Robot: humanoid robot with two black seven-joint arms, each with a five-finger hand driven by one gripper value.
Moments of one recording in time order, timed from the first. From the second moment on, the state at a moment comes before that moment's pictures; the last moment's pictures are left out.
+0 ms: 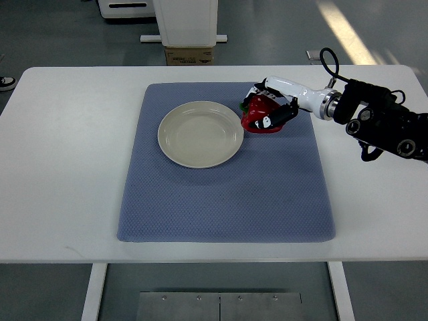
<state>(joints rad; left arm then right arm) -0.02 0.00 -0.21 -0.18 0.05 -0.02 -0.14 1.27 -0.29 -0.10 0.84 -0.75 0.03 0.26</state>
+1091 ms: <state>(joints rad) -0.02 0.00 -0.21 -0.18 0.05 -0.02 -0.14 1.27 0.00 -0.10 0.66 -0.66 -0.02 0.13</state>
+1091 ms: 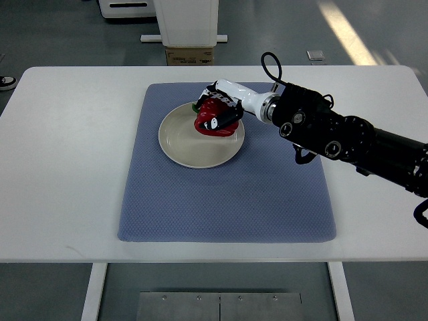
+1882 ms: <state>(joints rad) -0.02 0.00 -0.21 -0.18 0.05 -0.02 -0.14 1.22 0.00 -0.07 0.66 -0.66 -0.02 0.14</state>
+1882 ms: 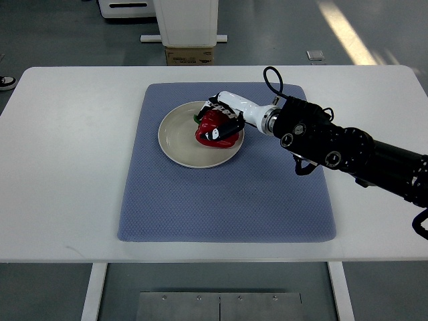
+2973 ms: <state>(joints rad) -0.02 0.00 -0.21 -0.18 0.05 -0.02 -0.14 1.21 0.00 0.10 0.66 -0.61 -0.02 0.14</state>
